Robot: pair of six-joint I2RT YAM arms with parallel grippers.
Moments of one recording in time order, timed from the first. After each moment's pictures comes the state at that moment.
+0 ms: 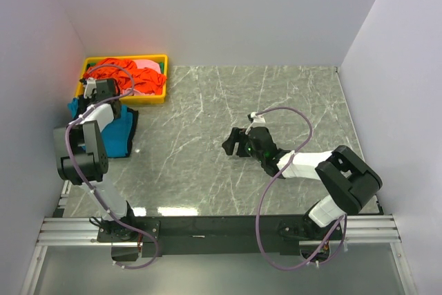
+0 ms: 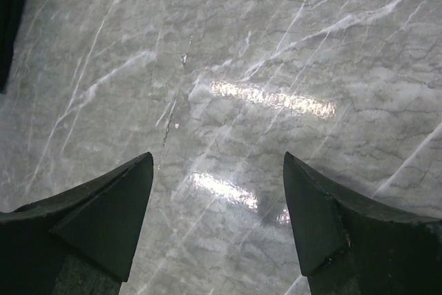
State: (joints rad) left arm 0.17 1.79 1.15 -0.13 -1.05 0.09; right arm 0.68 1.53 0.55 0.48 0.08 0.63
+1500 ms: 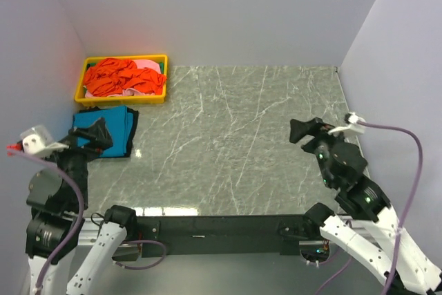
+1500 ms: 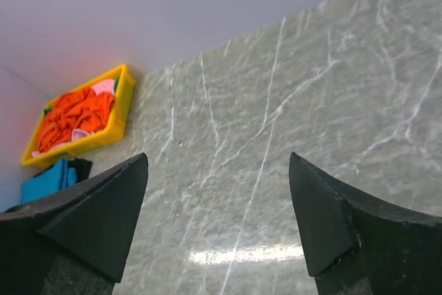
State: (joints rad) left arm -0.24 0.36 1.04 -0.58 -0.46 -0.44; right arm 0.63 0.52 0.82 -0.45 0.58 0.56
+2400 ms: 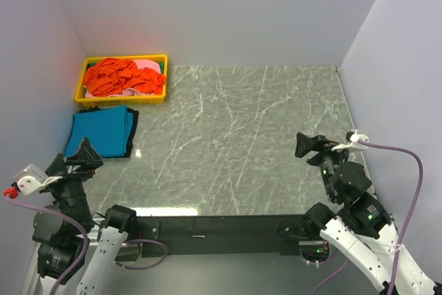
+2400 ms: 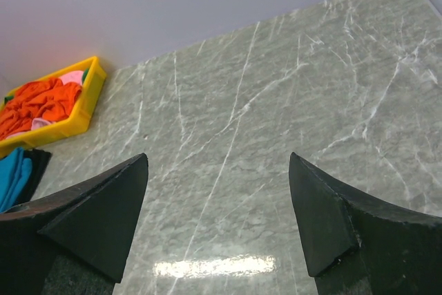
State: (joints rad) left arm -0.28 0.00 0.78 -0.49 -0.70 -0.36; right arm 0.63 0.27 0.66 -0.47 0.61 0.42
